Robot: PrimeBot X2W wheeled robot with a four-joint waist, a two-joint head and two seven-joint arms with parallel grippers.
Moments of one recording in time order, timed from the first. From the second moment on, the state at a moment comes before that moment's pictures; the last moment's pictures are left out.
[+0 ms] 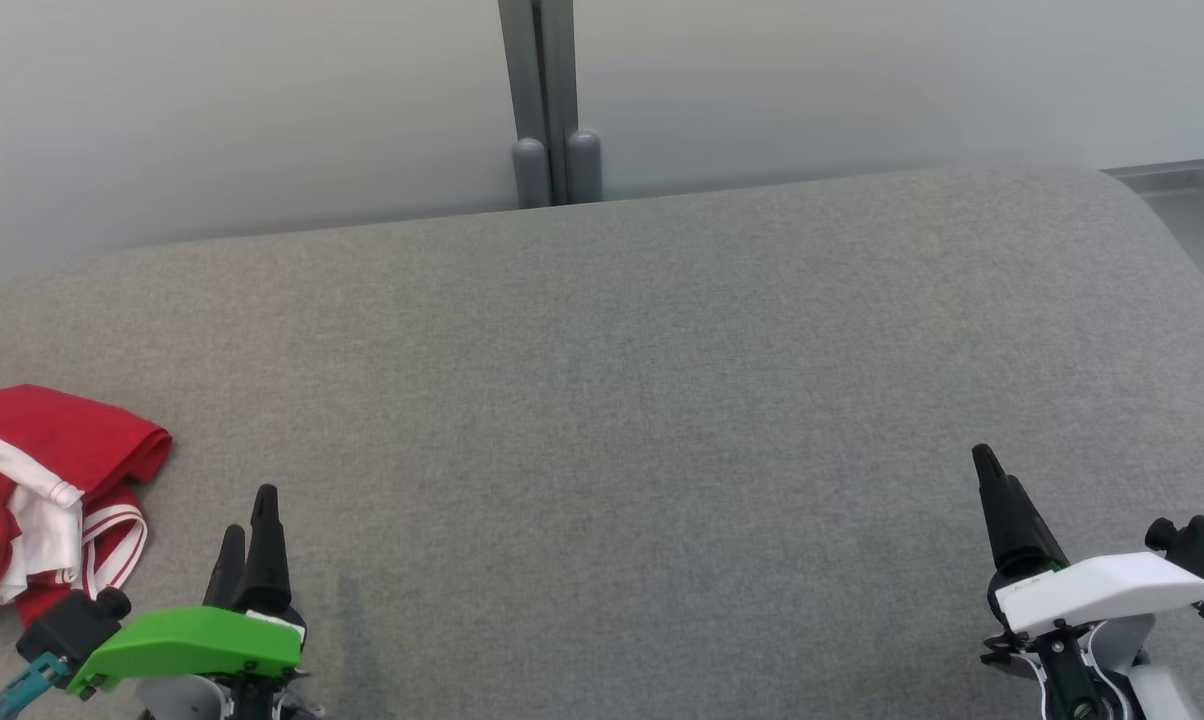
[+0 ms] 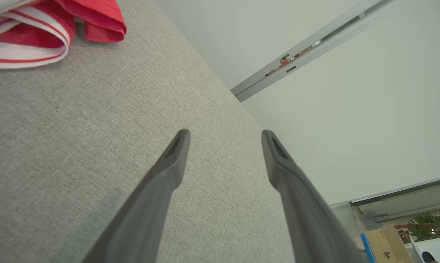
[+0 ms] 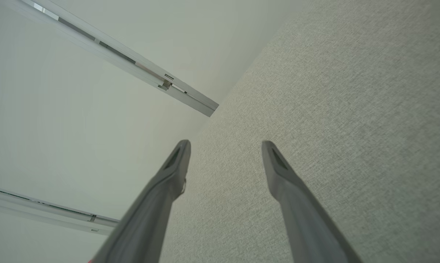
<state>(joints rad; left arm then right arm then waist) -0.07 0.06 0.04 0.30 -1.01 -0.11 -0.03 -0.09 -0.06 -0.05 0.26 1.03 0.13 -0.02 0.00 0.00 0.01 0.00</state>
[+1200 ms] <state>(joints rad) -0.08 0.17 -0.16 0.26 -0.51 0.04 -0.14 -0.10 -0.06 0.00 0.24 0.50 0.13 -0.14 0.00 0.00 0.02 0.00</state>
